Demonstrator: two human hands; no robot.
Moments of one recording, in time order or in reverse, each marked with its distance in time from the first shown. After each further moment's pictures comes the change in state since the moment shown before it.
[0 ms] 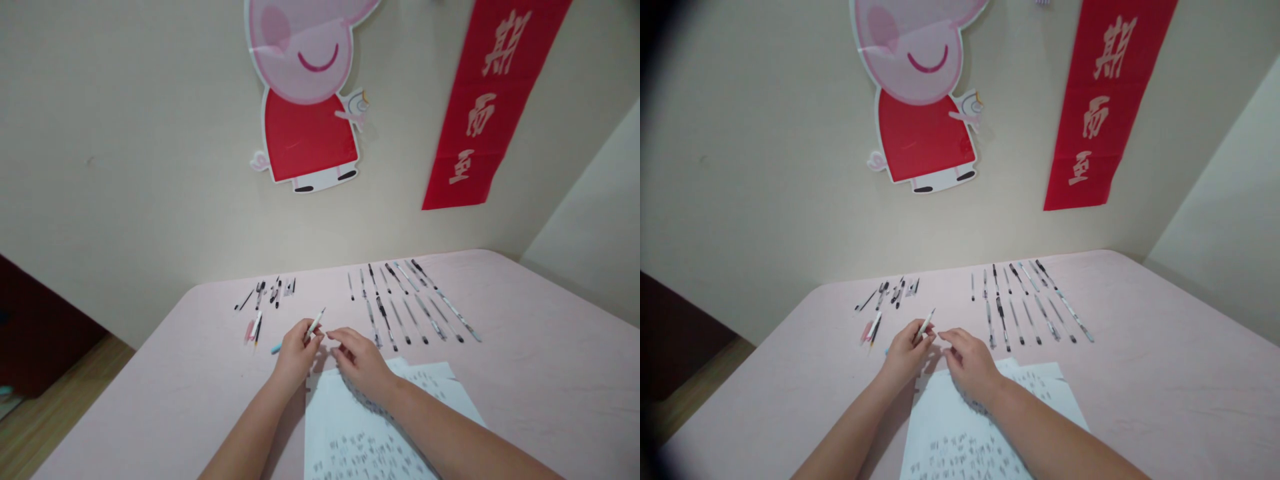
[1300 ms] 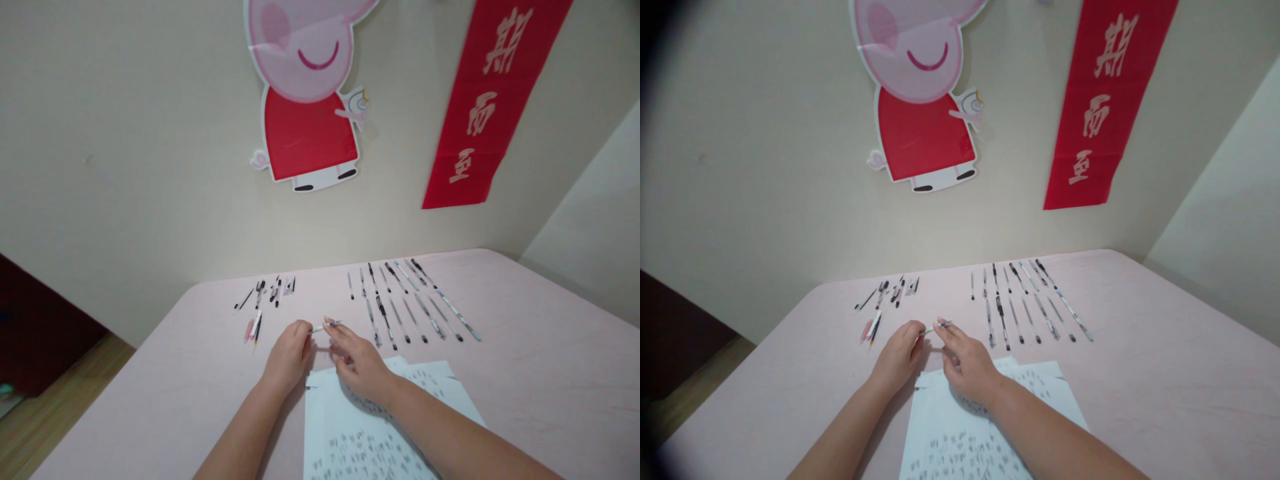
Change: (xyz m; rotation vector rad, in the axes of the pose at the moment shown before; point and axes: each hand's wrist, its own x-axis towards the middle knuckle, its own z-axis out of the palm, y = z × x) left_hand -0.006 -0.011 -0.020 0.533 -0.091 0.378; right_hand -0.004 -0.003 -0.001 -0.040 -0.090 -0.049
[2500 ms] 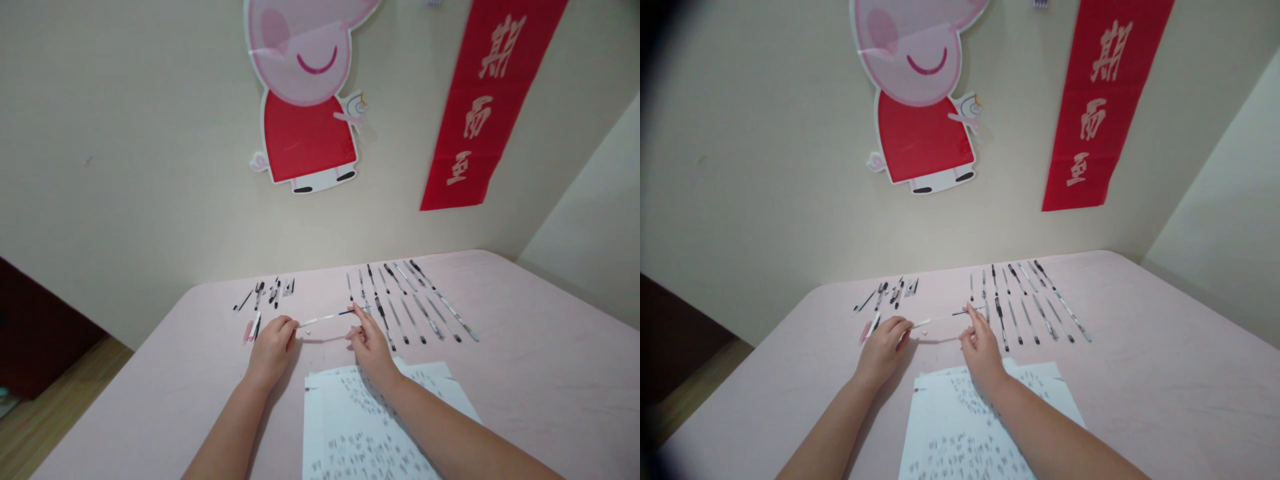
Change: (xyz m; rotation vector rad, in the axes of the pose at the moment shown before) left_hand 0.002 -0.025 -0.016 0.228 0.042 -0.034; right_hand 0.003 0.027 0.002 0.260 0.424 0.311
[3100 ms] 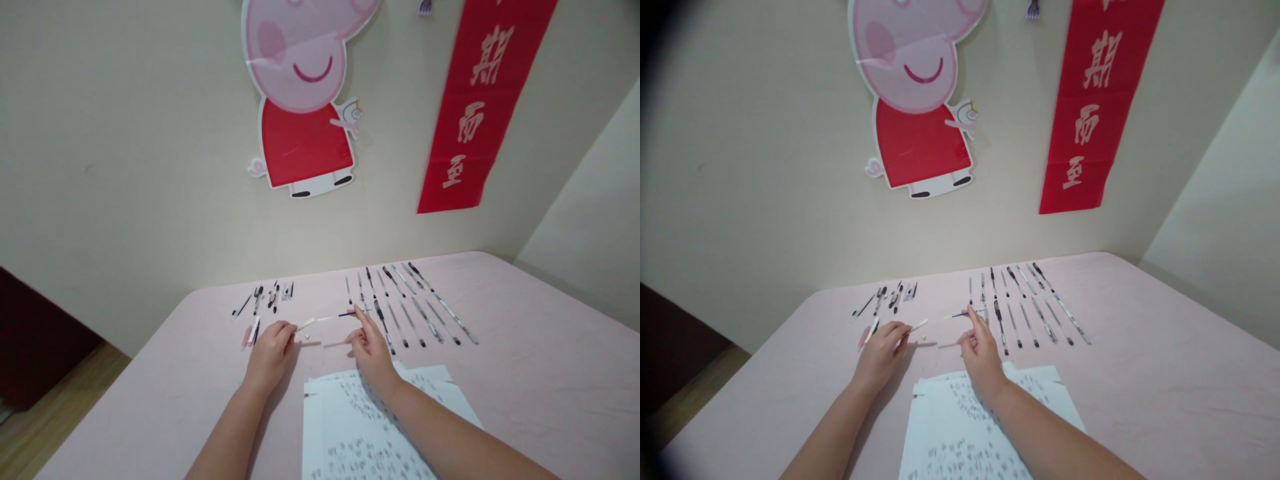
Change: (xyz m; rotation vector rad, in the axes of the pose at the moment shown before) left_hand 0.002 0.000 -0.002 -0.043 0.001 -0.039; right_hand -0.002 -0.001 0.000 0.030 0.018 0.006
